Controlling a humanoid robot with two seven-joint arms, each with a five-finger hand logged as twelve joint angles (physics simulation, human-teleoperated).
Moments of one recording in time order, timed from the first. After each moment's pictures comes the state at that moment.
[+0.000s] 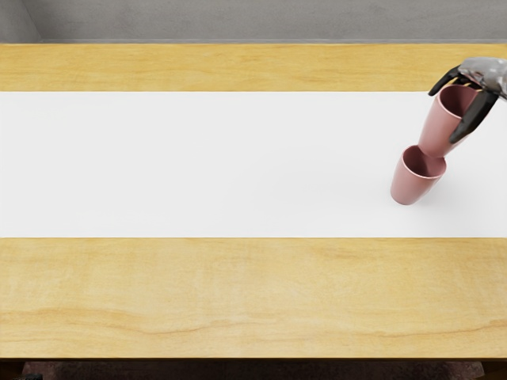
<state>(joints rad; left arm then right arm) -0.28 0.00 0.04 -0.11 -0.05 -0.15 0.27 1.74 -0.92 -0.37 1.54 -0.52 -0.11 -0.61</state>
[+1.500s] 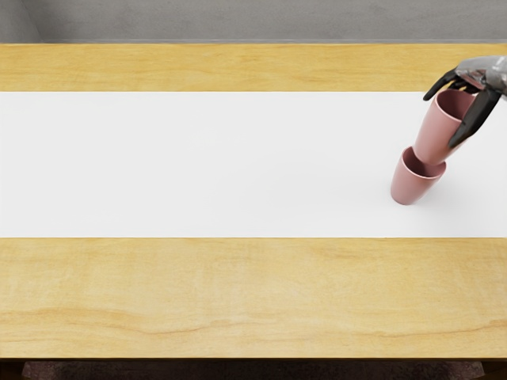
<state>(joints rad) -0.24 0.00 0.04 -0.11 -0.06 -0.15 0.27 1.78 -0.95 -0.36 1.53 -0.45 0.04 -0.61</state>
